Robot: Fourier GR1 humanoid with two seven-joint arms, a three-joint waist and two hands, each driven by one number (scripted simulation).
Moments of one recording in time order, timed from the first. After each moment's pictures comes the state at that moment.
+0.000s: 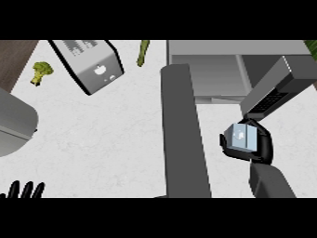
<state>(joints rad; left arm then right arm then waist) 0.73 0.09 -0.14 -2.03 0.27 -0.23 -0.52 -0.36 -0.06 -0.33 -0.59 0.07 -0.11 -1.03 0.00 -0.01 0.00</state>
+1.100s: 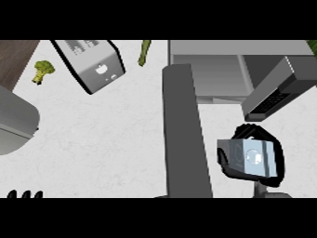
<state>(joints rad) 0.80 0.07 -0.17 -2.06 0.26 -0.22 -0.54 0.01 0.00 0.02 -1.44 -0.09 -0.08 -0.58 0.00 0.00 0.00</state>
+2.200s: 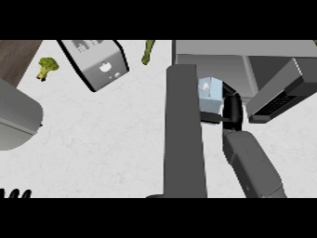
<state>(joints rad) 0.75 0.12 -0.07 -1.99 0.33 -0.28 -0.55 -0.57 -0.02 -0.04 -0.70 -0.08 -0.38 -0.63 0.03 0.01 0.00</state>
